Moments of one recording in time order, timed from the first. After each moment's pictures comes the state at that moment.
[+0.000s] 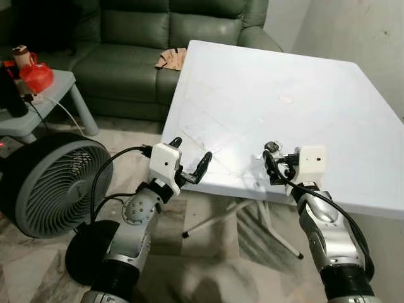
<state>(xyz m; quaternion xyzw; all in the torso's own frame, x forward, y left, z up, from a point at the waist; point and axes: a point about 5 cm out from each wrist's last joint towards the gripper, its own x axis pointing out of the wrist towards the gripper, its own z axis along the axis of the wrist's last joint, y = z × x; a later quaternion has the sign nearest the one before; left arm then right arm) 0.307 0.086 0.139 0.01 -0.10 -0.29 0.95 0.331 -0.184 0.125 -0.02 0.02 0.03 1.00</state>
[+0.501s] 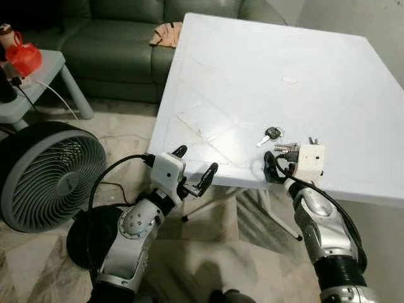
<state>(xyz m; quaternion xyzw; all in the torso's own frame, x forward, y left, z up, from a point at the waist) 0.288 0.085 0.140 0.01 -0.08 -0.30 0.95 0.343 -0.180 0.126 0.02 0.03 -0.02 1.00</state>
